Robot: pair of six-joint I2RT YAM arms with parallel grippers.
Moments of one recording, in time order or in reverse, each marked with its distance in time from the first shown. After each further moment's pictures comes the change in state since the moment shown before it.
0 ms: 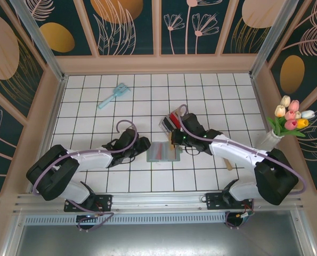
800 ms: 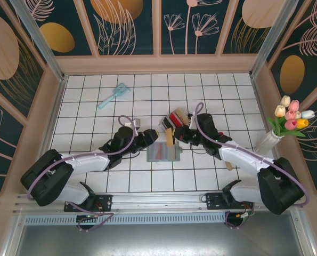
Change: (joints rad) left arm 0.000 -0.071 -0.044 0.406 0.218 -0.045; right arm -0.174 -0.112 -0.166 0.315 -0.339 0.146
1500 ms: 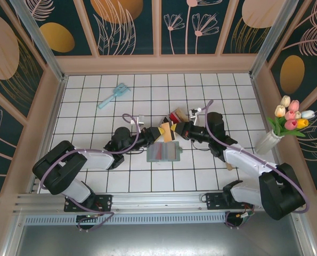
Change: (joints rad) left arm 0.008 0.142 -0.018 0.436 0.180 -0.156; right arm -0.090 -0.042 -0.066 0.264 -0.269 0.165
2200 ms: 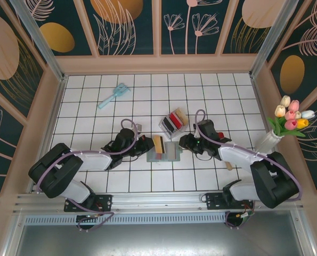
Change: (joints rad) left arm 0.018 -0.042 -0.011 -0.472 -0.099 0.188; right arm 0.031 0.122 -0.009 -0.417 0.350 -0.224
